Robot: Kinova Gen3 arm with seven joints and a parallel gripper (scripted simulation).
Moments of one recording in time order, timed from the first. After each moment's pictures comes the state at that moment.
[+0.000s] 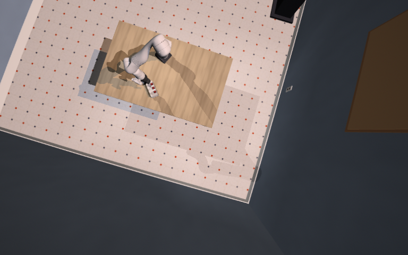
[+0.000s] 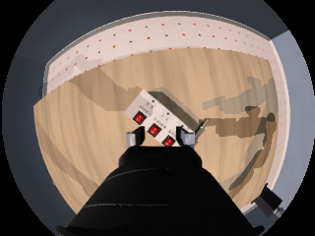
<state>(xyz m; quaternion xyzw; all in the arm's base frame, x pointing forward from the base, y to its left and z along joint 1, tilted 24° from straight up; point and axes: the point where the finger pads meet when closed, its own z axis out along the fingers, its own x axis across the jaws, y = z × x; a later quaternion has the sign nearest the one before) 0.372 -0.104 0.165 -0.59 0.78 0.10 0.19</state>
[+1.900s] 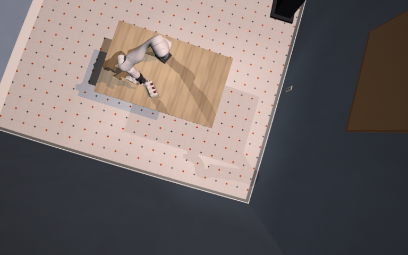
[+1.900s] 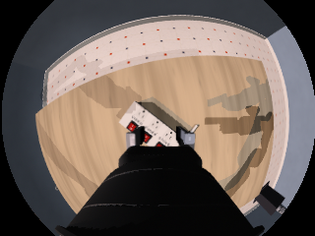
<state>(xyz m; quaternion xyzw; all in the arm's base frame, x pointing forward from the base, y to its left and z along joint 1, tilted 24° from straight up) 0.379 -0.142 0.181 -0.57 0.79 0.09 0.19</state>
